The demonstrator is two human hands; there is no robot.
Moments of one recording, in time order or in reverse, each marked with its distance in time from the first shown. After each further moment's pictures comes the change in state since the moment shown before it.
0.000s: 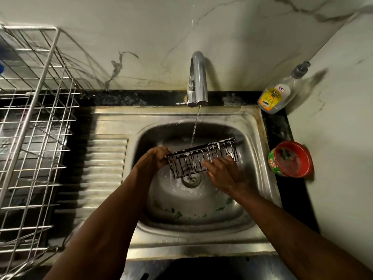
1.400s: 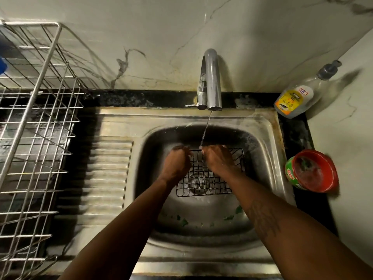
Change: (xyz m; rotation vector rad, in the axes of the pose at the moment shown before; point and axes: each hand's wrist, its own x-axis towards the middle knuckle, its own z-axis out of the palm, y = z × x) left_hand 0.058 -0.041 0.026 1.077 0.128 0.870; right_hand 0.093 -0.004 0.025 0.151 -0.274 0.189
